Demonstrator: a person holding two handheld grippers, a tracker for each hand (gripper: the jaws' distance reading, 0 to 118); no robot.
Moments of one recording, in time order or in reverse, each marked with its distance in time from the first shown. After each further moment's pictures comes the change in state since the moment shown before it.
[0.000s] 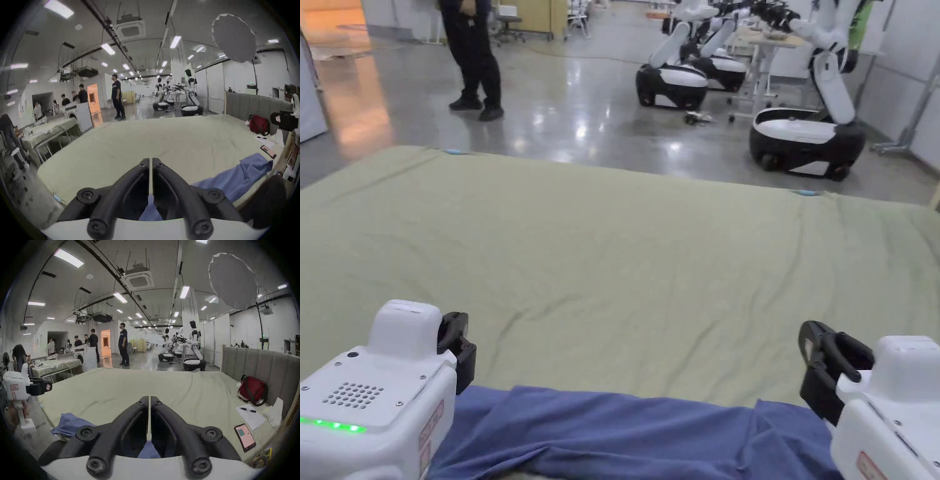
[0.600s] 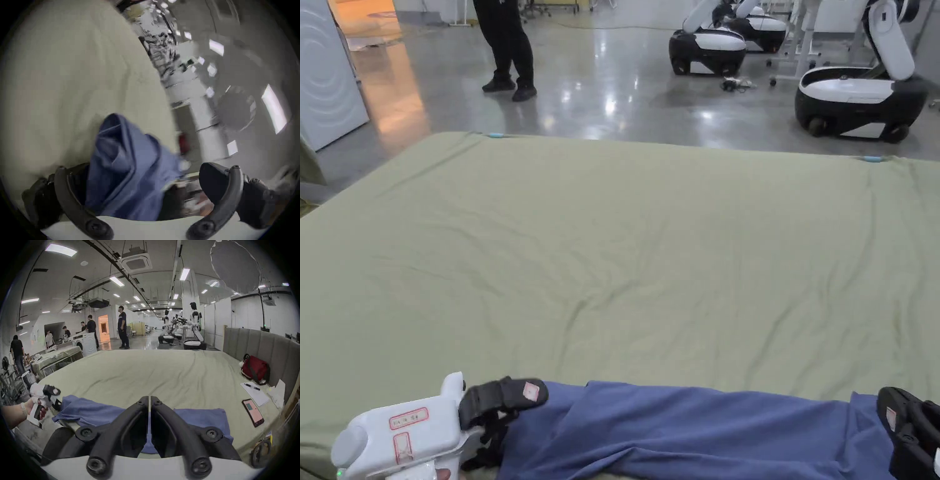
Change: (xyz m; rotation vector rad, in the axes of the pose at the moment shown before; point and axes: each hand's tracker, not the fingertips) left arm -0.133 -0.127 -0.135 -0.568 -0.920 1.160; right arm -0.031 -0.052 -0.005 -0.185 -0.012 -0.046
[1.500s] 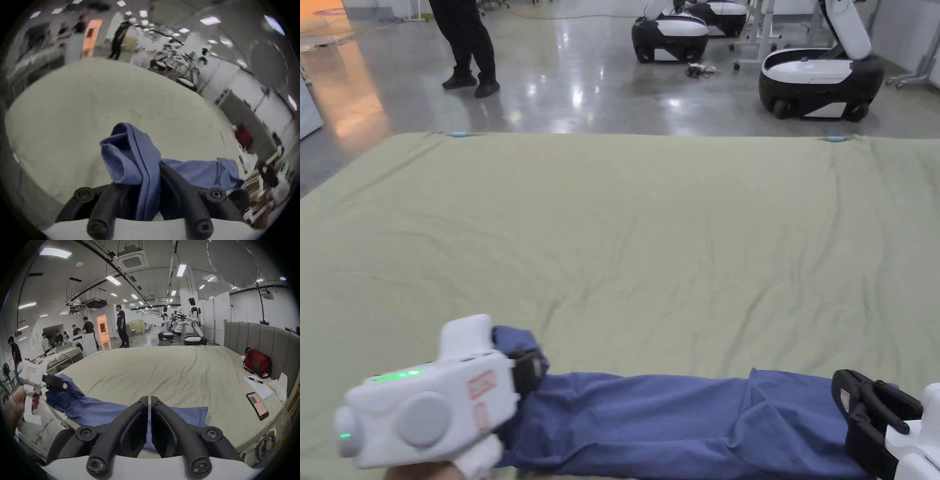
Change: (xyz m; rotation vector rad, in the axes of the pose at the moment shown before) left arm 0.141 -0.082 -0.109 0.201 0.809 -0.753; right arm -0.008 0.000 -0.004 -0.017 0.017 -0.040
